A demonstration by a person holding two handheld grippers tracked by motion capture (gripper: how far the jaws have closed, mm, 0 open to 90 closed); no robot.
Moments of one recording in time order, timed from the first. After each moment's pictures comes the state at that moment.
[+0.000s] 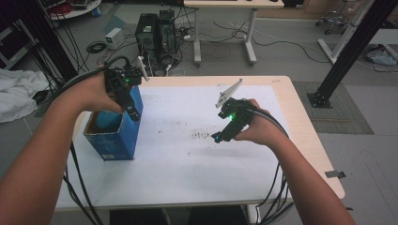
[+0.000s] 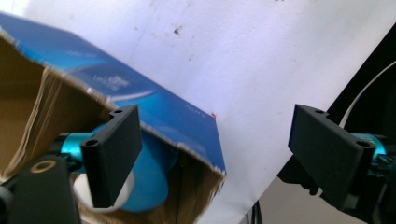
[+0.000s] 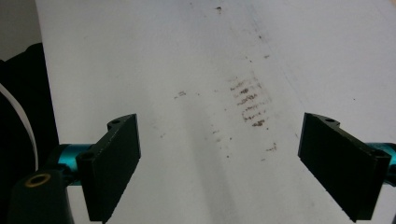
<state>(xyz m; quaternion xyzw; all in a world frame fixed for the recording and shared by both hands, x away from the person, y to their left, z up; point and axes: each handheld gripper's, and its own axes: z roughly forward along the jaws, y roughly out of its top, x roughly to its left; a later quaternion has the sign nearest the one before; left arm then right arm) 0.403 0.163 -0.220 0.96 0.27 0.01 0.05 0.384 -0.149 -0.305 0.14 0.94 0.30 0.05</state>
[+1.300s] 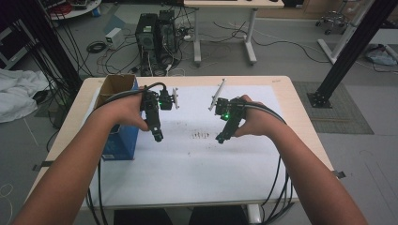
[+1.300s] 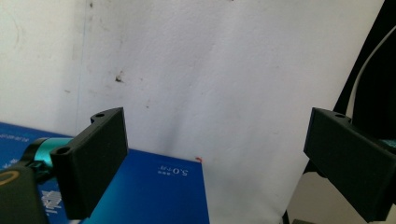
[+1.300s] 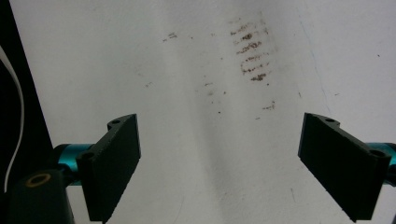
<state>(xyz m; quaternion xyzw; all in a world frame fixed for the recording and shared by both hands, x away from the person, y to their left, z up) 0.413 0.105 -0.292 0.99 0.14 -0.03 0.03 0.408 -0.133 -0.317 0.12 0.98 0.17 0.02</state>
